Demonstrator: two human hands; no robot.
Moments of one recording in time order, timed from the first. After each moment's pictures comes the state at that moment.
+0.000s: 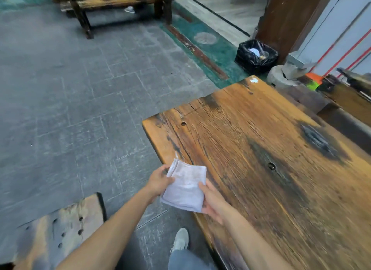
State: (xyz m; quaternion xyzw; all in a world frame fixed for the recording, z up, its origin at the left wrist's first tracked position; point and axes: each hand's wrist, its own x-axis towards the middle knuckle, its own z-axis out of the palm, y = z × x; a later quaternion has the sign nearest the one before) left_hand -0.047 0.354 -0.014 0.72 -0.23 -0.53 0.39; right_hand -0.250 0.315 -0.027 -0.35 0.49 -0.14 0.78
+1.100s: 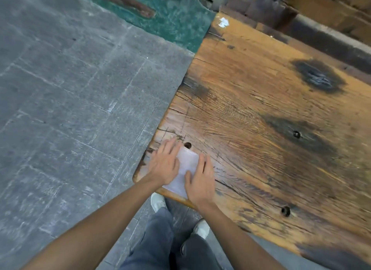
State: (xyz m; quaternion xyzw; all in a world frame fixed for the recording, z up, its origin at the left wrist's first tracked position) left_hand 0.168 0.016 -0.115 0.50 -0.82 -0.27 -0.06; right_hand 0.043 0.108 -0.109 -0.49 0.83 -0.06 0.27
